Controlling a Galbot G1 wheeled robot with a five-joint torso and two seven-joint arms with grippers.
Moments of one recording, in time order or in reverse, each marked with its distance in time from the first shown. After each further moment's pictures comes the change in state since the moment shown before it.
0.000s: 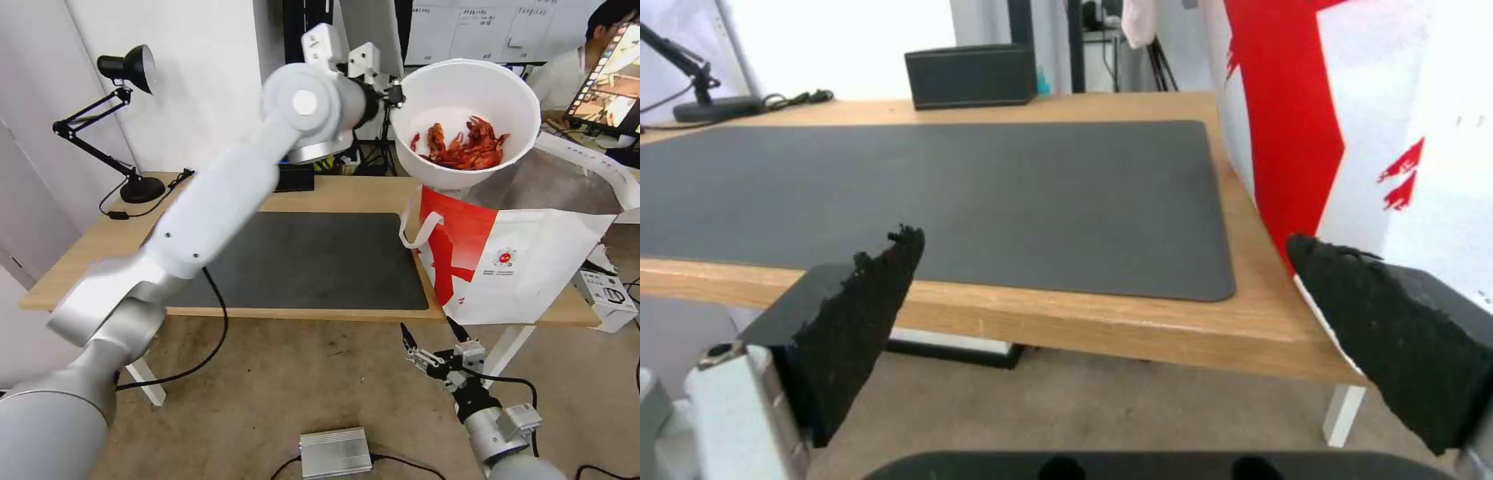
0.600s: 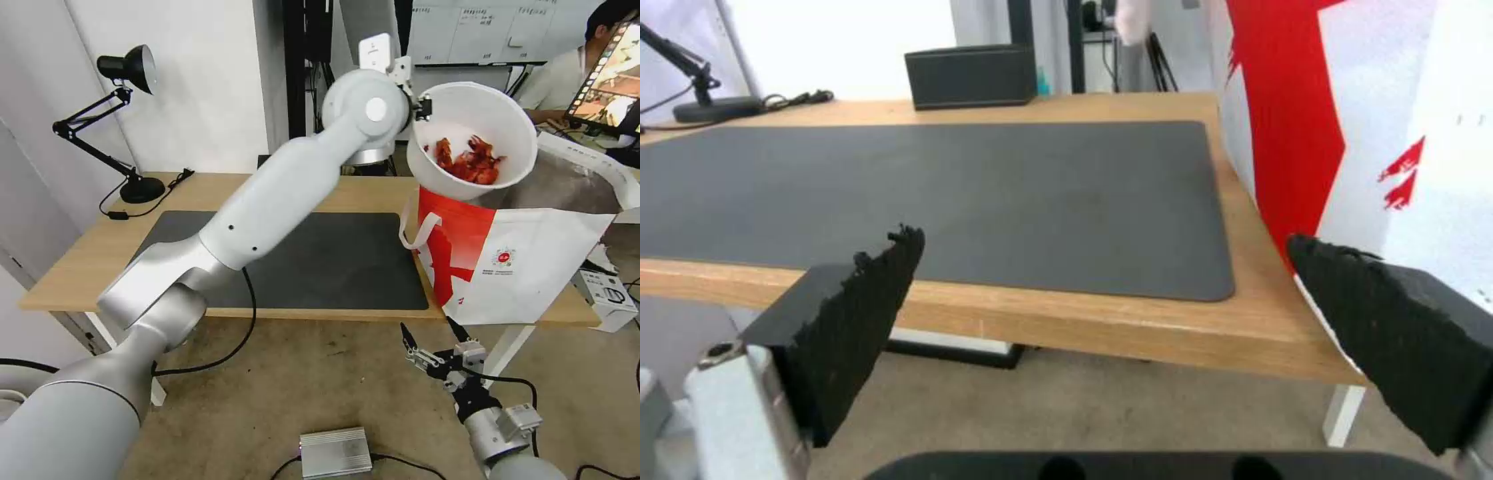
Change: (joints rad) left arm -0.031 -0.136 0.063 0.101 0.115 0.006 -0.053; right arm 0.000 0.000 0.000 0.000 0.000 0.000 0.000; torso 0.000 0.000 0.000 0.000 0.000
